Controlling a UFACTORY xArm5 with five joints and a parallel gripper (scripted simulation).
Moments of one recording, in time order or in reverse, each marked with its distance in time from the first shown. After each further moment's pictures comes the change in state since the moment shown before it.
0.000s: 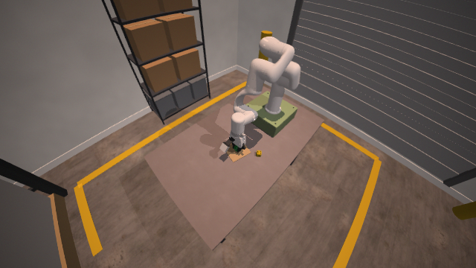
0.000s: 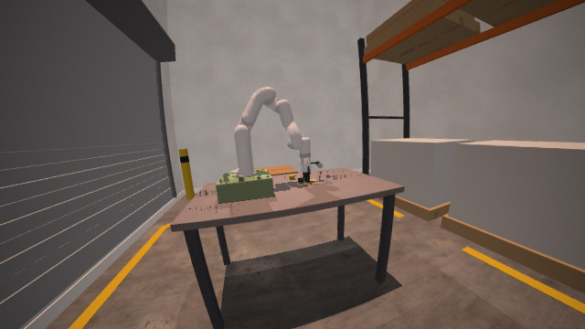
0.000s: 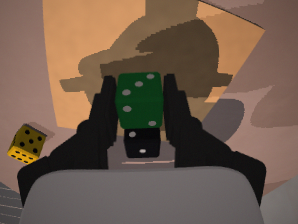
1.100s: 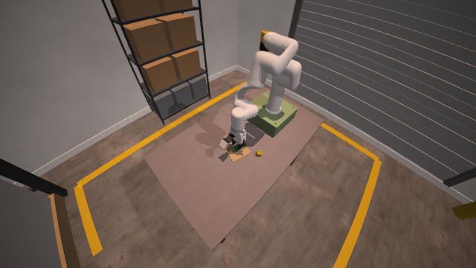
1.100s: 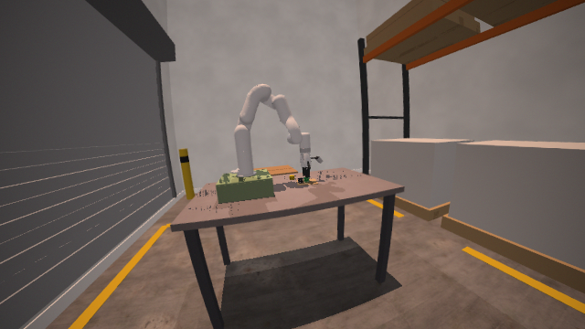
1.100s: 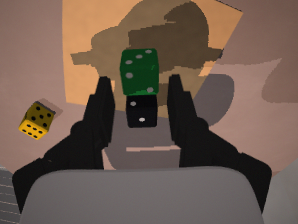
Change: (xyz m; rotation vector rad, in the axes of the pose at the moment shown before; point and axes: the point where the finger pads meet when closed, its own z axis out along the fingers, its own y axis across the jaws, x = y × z) arm 0.000 0.000 -0.035 0.000 -0.001 0.000
